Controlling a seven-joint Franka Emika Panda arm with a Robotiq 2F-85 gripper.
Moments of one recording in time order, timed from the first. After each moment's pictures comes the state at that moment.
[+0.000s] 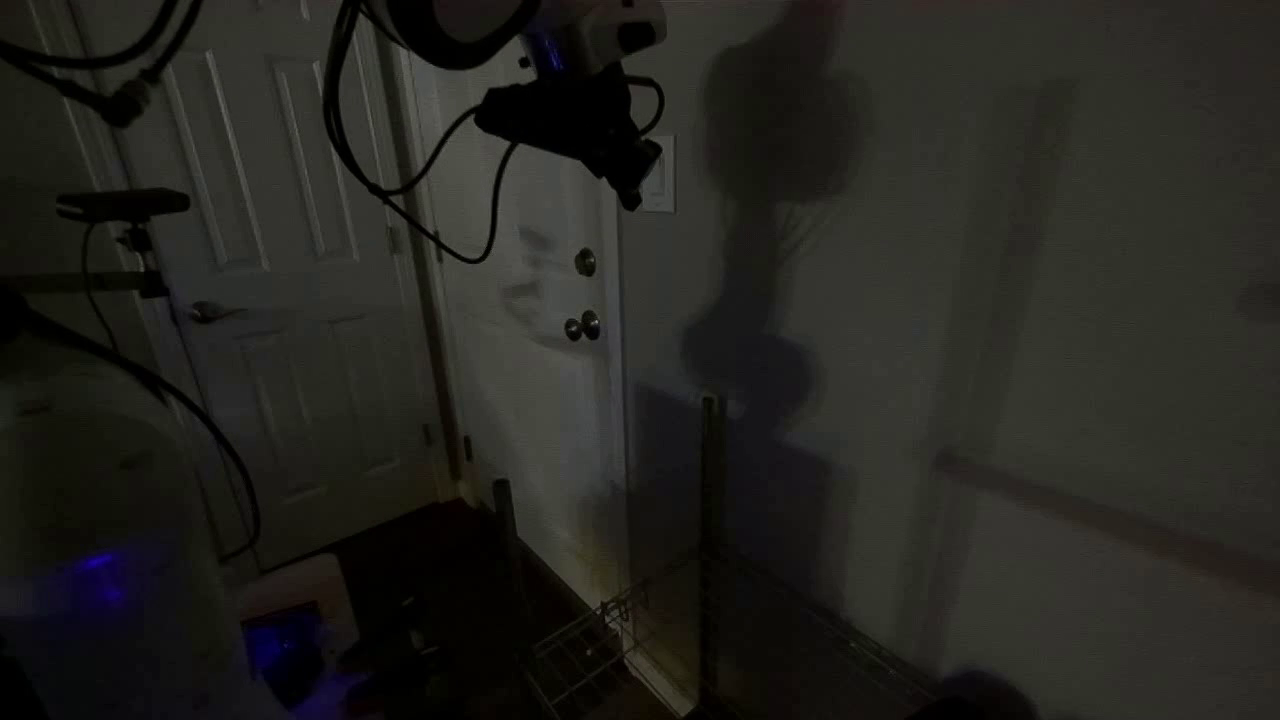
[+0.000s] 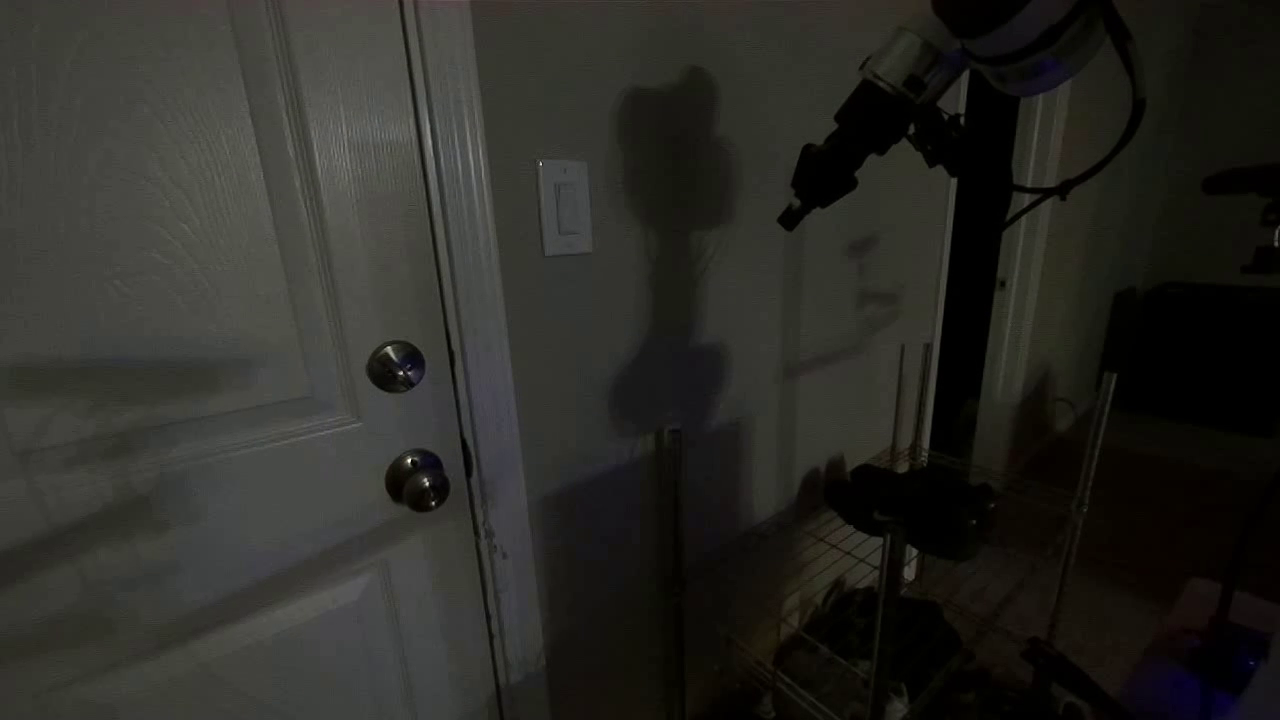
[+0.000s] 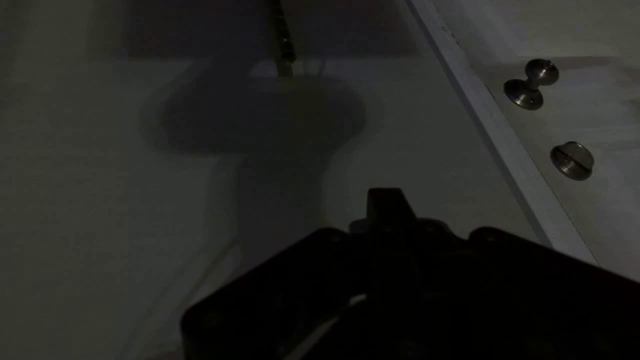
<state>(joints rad) 0.25 -0.59 -0.19 -2.41 0.29 2.44 -0.26</state>
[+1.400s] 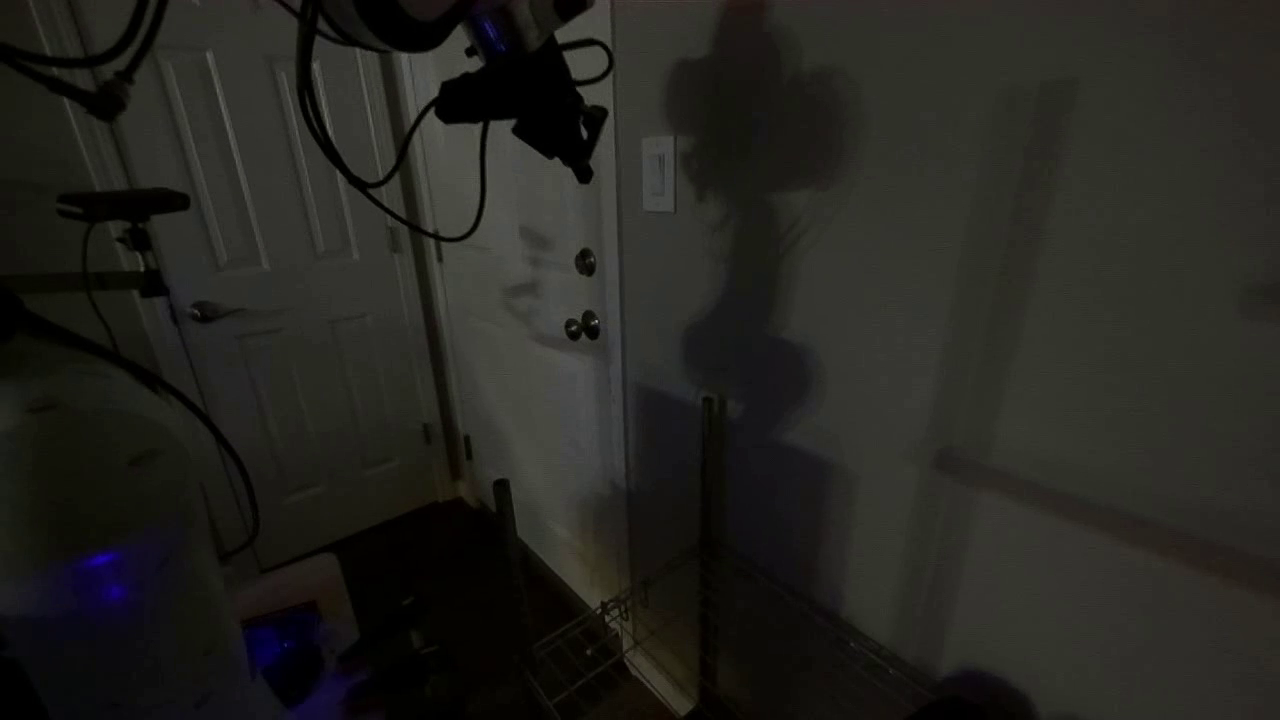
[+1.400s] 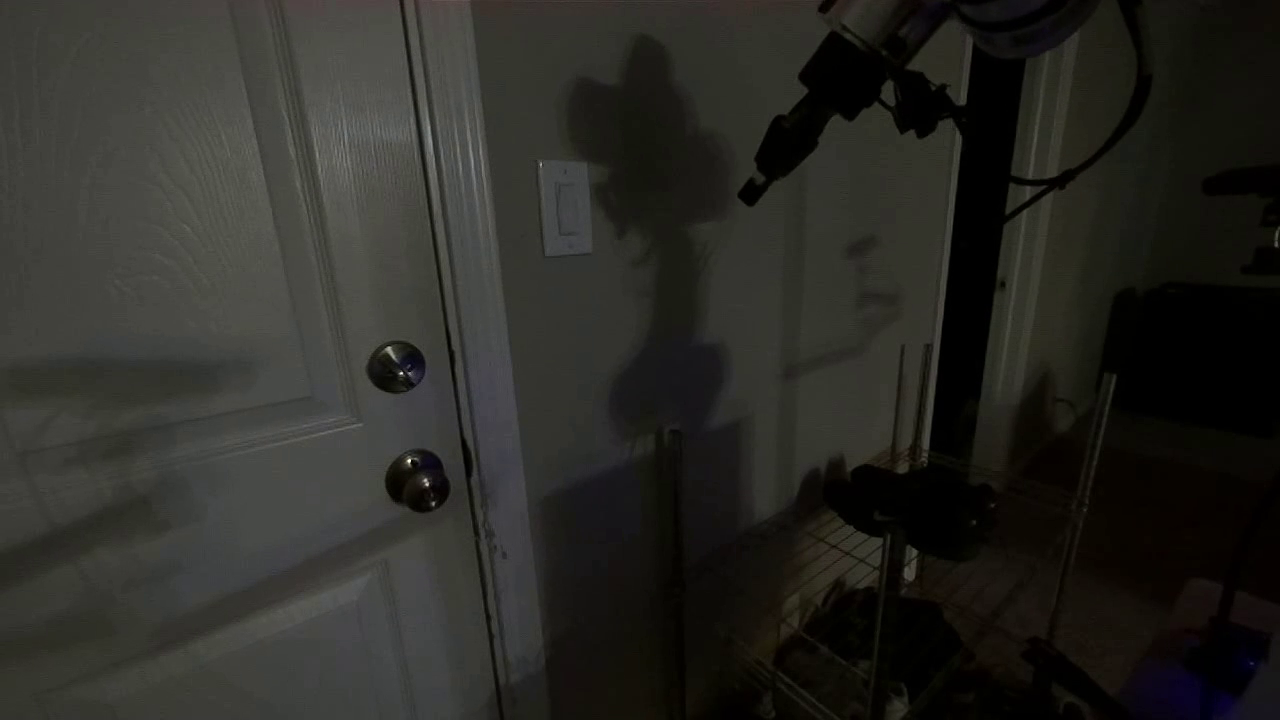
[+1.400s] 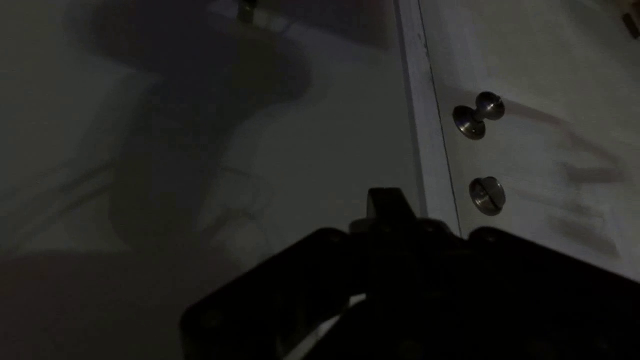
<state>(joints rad) 0.28 -0.61 -0.02 -2.38 0.20 2.47 -0.32</state>
